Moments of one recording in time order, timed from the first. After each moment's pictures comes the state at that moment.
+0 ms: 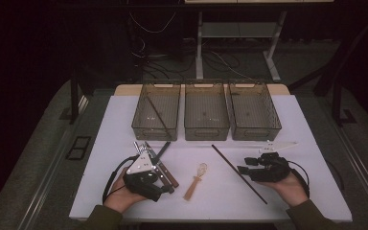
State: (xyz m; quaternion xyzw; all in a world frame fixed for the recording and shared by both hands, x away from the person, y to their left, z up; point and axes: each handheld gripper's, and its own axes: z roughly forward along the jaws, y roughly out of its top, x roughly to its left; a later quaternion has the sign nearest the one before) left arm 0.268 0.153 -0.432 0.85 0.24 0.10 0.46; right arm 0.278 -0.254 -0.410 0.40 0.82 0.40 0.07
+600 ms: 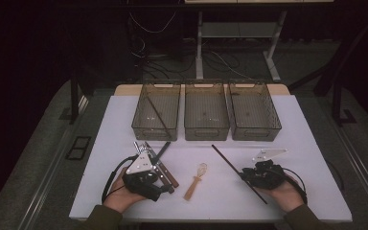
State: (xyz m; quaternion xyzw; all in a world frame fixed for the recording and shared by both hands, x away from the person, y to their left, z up) left arm 0.269 0.154 -0.433 0.85 0.24 0.11 0.46; right arm 0.271 -0.245 -0.433 0.40 0.85 0.33 0.09
